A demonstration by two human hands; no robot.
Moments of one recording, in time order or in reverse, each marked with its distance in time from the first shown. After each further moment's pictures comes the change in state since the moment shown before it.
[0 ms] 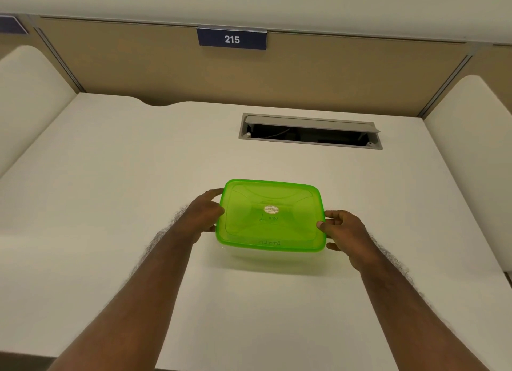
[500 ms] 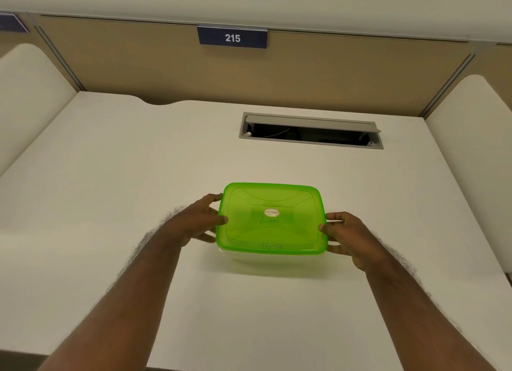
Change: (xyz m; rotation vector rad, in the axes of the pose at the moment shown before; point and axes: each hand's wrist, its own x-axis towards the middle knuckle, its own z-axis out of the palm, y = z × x) left_hand -0.004 -0.007 -0.013 0.090 -0.179 -0.043; right_hand 0.005 0.001 -0.008 0.119 -0.115 0.127
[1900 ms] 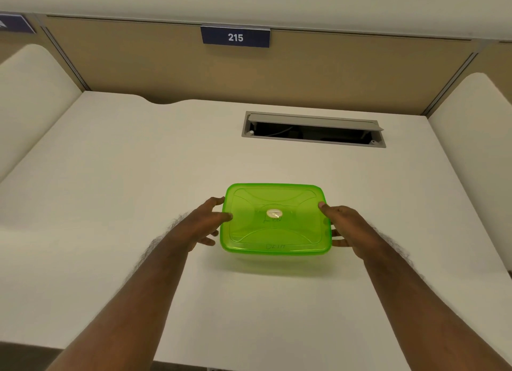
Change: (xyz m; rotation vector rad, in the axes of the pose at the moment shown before) left_hand -0.006 -0.012 0.011 0.009 0.107 -0.038; right_hand 0.009 -0.008 0.006 -0.124 0.008 -0.006
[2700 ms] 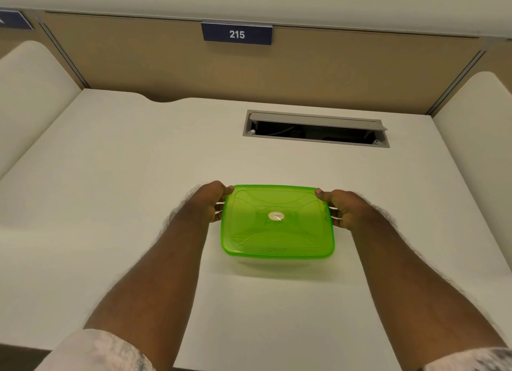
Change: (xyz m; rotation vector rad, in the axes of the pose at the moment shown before) left_hand 0.049 0.043 0.006 -0.442 0.102 -0.249; right_hand 0.060 -0.030 0.004 0.186 -0.001 0.201
